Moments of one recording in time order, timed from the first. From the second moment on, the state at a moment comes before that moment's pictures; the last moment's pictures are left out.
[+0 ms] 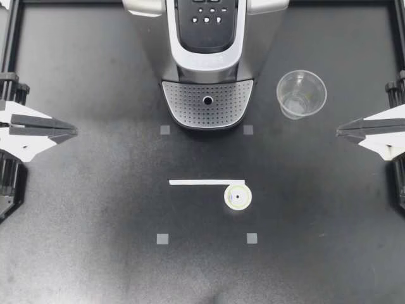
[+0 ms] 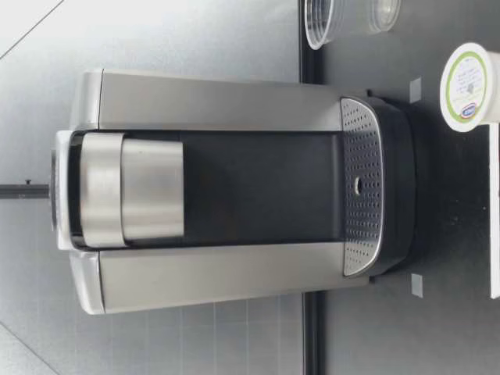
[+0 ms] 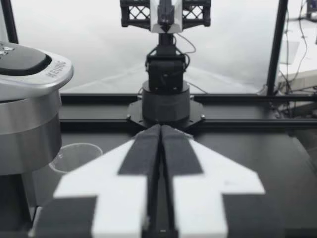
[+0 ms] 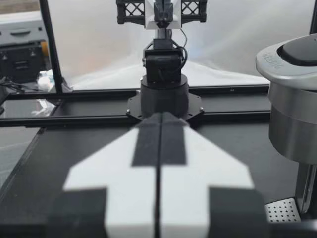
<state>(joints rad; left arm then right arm) 0.00 -0.96 1.17 0.00 -0.29 0.00 -0.01 -0.96 1.17 0.00 -0.30 0.00</state>
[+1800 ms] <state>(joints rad) -0.04 0.15 0.54 0.00 0.15 0.02 0.07 -0.17 1.11 -0.02 -0.30 0.17</state>
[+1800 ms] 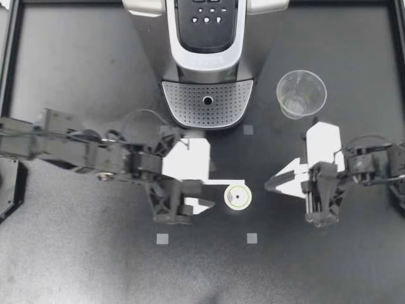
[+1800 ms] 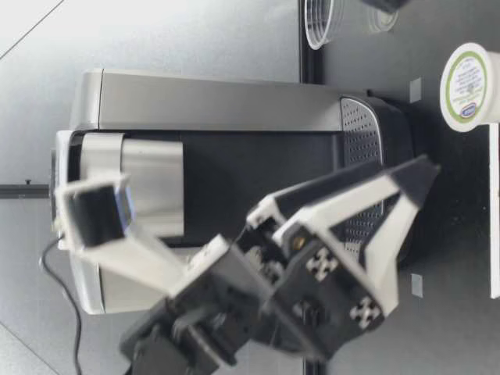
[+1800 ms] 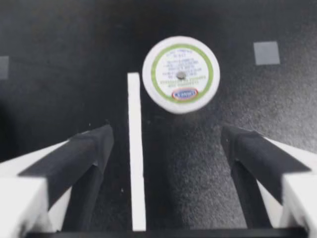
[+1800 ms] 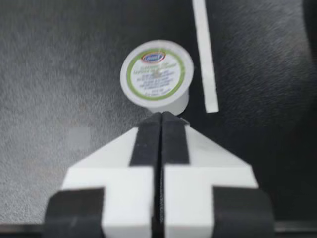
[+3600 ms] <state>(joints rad) -0.05 0.34 0.36 0.02 0.18 0.02 0.08 0.02 1.07 -0.03 -0.45 0.16</state>
